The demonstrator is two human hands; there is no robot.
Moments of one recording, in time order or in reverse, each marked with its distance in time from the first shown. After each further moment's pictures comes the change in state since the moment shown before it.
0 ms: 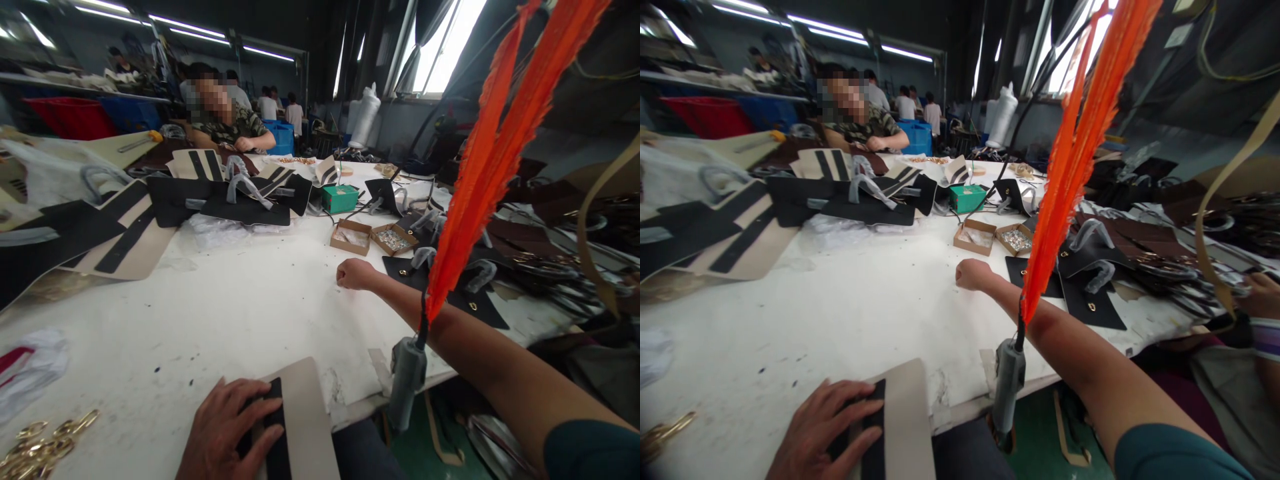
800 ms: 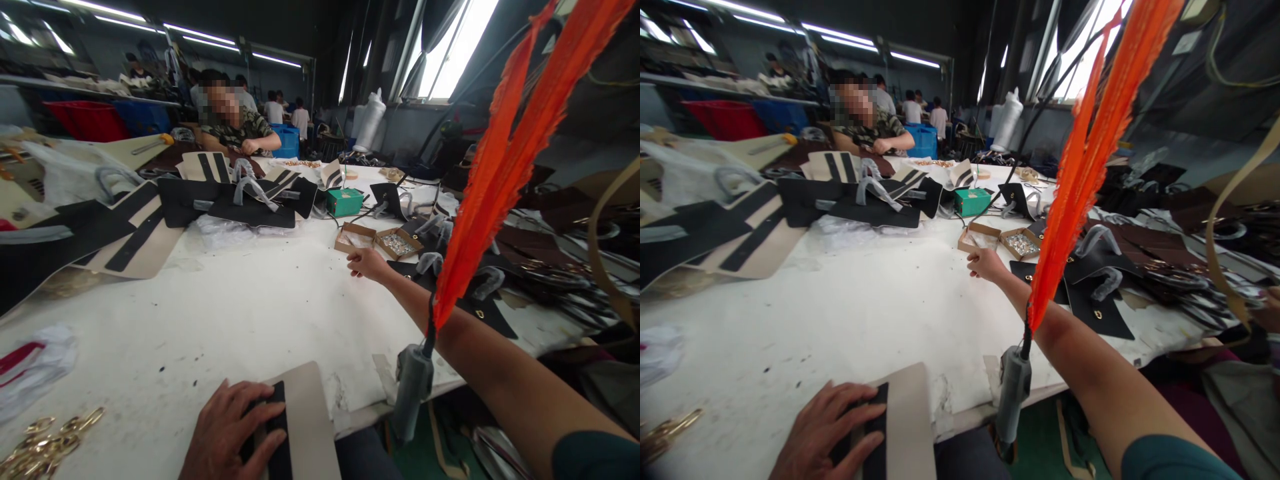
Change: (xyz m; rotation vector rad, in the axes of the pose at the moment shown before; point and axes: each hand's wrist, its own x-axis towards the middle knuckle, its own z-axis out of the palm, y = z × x) left_hand 0.003 0.003 -0.002 0.024 0.031 0.026; right_hand 0.015 0.033 -0.001 0.474 0.231 0.033
